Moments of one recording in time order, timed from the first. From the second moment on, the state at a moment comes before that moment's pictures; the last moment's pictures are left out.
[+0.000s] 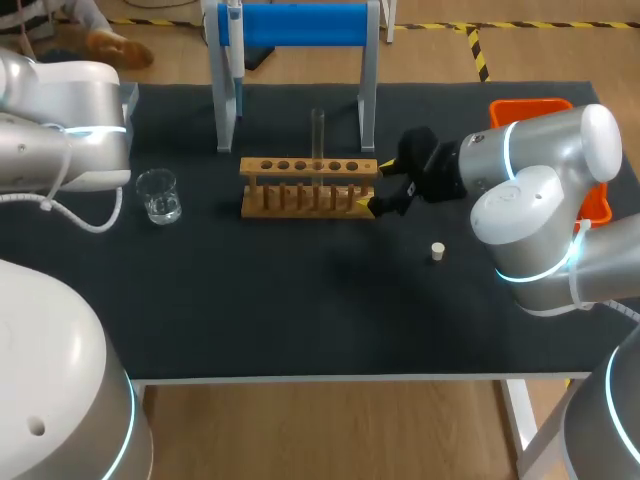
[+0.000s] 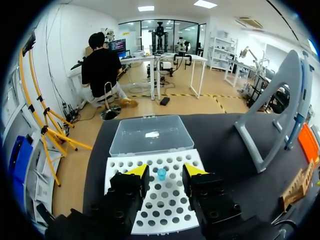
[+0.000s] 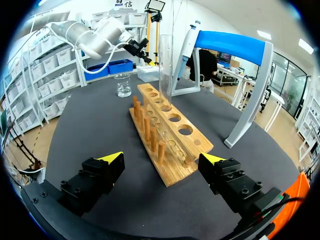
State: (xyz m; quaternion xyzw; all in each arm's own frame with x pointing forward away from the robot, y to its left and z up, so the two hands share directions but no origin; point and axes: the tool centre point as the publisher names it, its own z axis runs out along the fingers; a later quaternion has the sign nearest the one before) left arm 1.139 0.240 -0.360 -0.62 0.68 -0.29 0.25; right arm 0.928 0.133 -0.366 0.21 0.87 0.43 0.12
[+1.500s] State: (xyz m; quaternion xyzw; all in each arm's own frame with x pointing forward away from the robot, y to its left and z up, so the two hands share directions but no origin) left arm 1.142 0.240 -0.368 -0.62 0.68 -0.29 0.25; right arm 0.928 0.133 -0.366 0.21 0.87 0.43 0.12
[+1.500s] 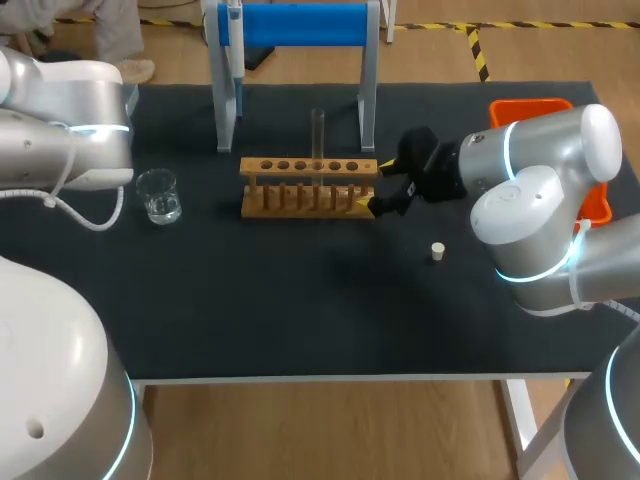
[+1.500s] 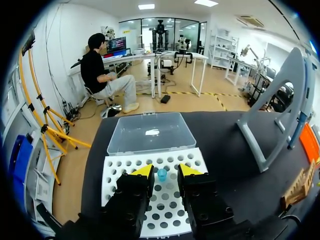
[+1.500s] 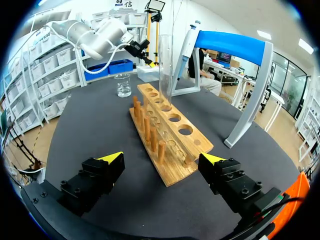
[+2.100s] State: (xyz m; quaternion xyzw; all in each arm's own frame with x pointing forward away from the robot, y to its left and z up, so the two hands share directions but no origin) left arm 1.142 0.242 -0.368 -0.62 0.68 -0.28 0.25; right arm 0.928 0.133 -0.366 0.21 0.87 0.43 0.12
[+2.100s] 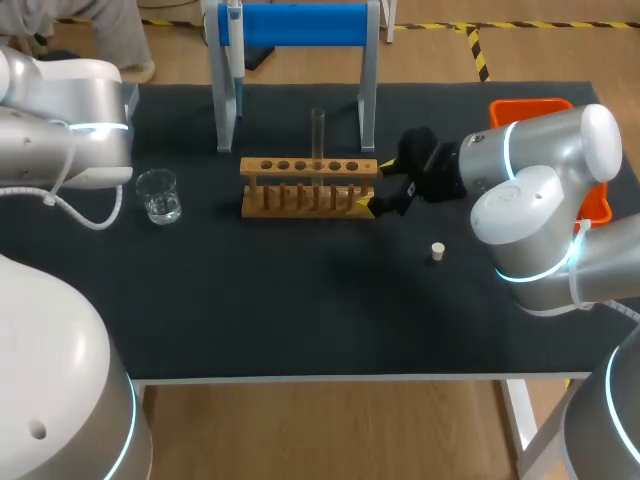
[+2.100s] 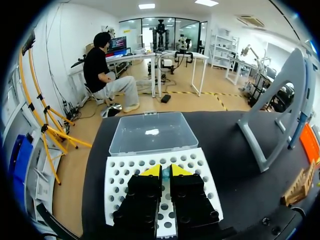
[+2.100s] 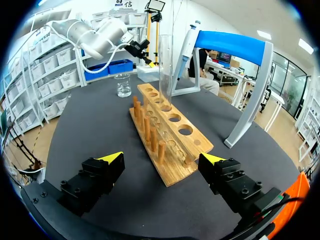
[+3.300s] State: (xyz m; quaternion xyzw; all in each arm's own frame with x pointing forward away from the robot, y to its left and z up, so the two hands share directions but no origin) left arm 1.149 0.243 -0.364 -0.62 0.68 -0.28 0.25; right arm 0.928 0.133 -0.366 0.21 0.87 0.43 0.12
